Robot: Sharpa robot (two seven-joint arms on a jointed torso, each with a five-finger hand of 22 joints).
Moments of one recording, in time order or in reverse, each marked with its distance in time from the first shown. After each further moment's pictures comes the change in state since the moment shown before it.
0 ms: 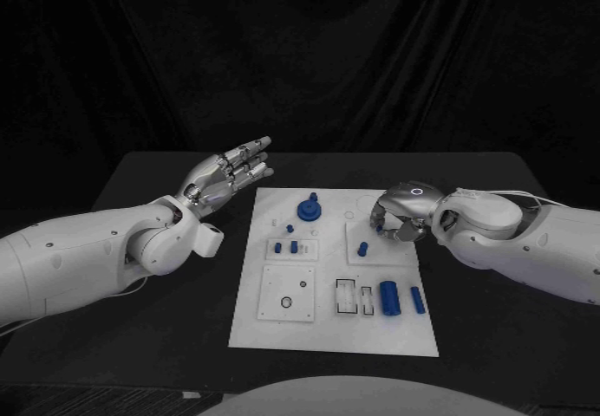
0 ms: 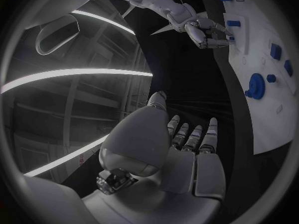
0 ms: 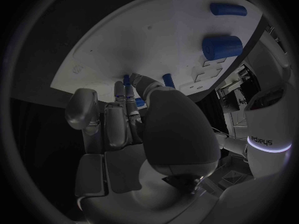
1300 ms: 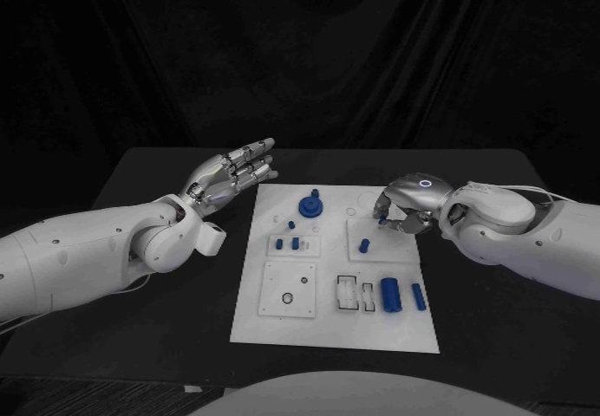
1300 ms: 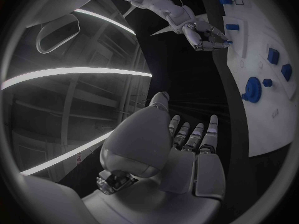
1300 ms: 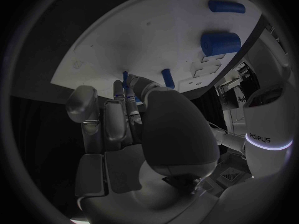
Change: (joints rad) left arm -0.013 0.006 0.000 -0.012 0.001 0.020 -0.005; left_hand 0.039 0.008 0.024 -0.029 0.044 0.011 0.018 0.000 0.001 0.012 0.026 0.023 0.004 0.036 0.028 0.032 0.008 -0.032 0.063 -0.002 0.018 0.044; right arm 0.023 -0.029 -0.001 0.030 0.034 -0.053 0.016; right_hand 0.029 0.029 0.049 -0.044 -0.009 0.060 0.000 -0.002 0.019 0.085 -0.004 -0.039 -0.028 -0.005 0.010 -0.069 -0.073 0.000 -0.020 0.012 -0.074 0.000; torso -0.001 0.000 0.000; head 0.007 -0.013
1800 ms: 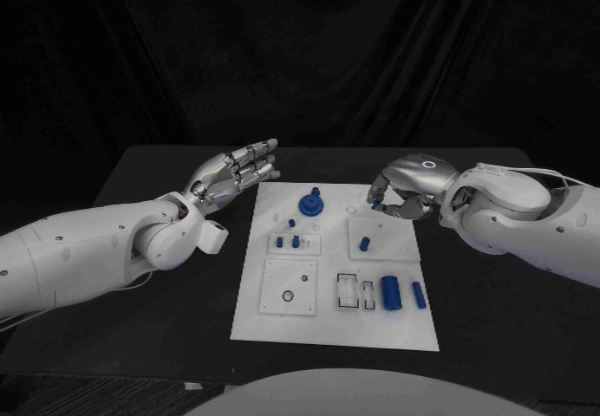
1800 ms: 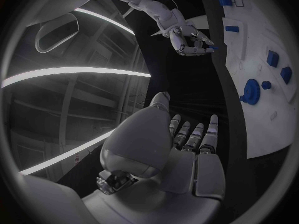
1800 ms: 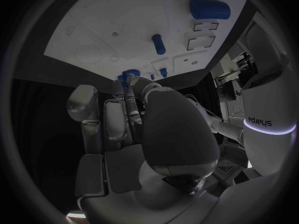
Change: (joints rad) left arm 0.000 0.007 0.000 -0.003 0.000 0.006 -0.019; left_hand 0.003 -0.002 0.006 -0.006 0.001 0.010 0.010 0.000 0.002 0.005 0.010 0.016 0.002 0.000 0.000 0.004 0.000 -0.016 0.007 0.000 0.004 -0.004; right arm 0.065 -0.031 0.001 0.114 0.063 -0.008 -0.013; right_hand 0.000 0.000 -0.003 -0.003 -0.024 0.000 0.000 0.000 0.000 0.007 0.000 -0.011 -0.006 0.000 0.000 -0.008 -0.012 0.000 -0.004 -0.004 -0.017 0.000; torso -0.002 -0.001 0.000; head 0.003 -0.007
